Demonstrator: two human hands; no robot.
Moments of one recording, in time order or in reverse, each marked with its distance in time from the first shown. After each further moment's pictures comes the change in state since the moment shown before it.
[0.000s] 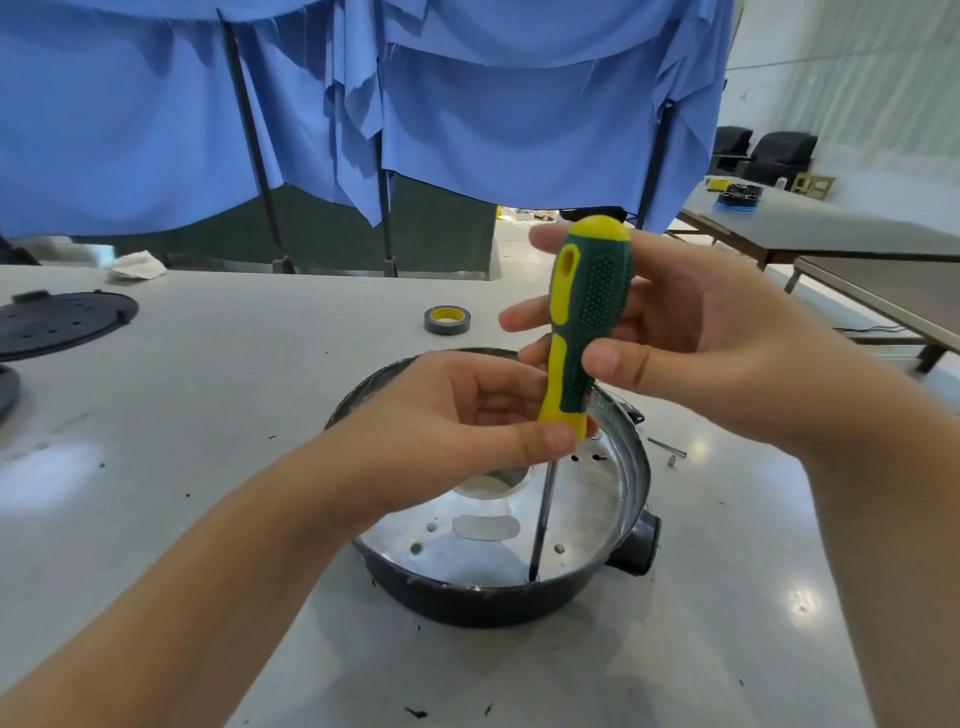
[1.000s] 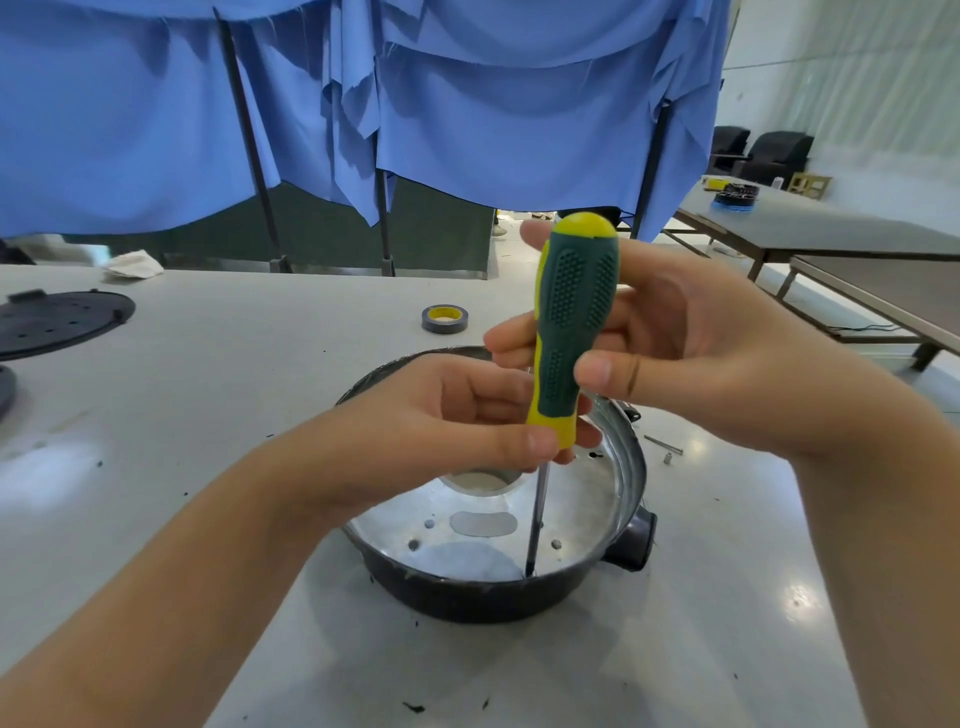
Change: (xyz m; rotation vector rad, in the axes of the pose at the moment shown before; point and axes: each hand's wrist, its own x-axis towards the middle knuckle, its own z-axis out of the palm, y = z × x) left_hand -0.002 0.000 -0.009 -0.012 -0.169 -0.003; right_hand 0.002 0.004 0.001 0.037 -0.091 -0.013
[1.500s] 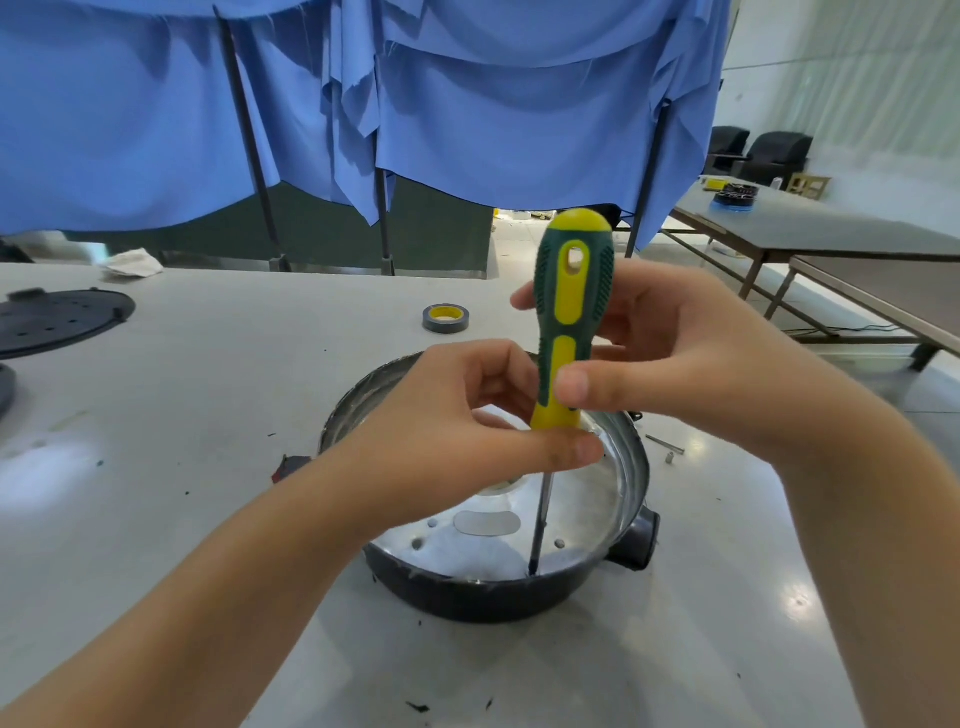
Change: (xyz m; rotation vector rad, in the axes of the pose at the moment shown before) left_hand 0.007 0.000 0.018 0.153 0.341 0.095; right_hand 0.001 -0.001 0.006 -0.125 0.150 0.080
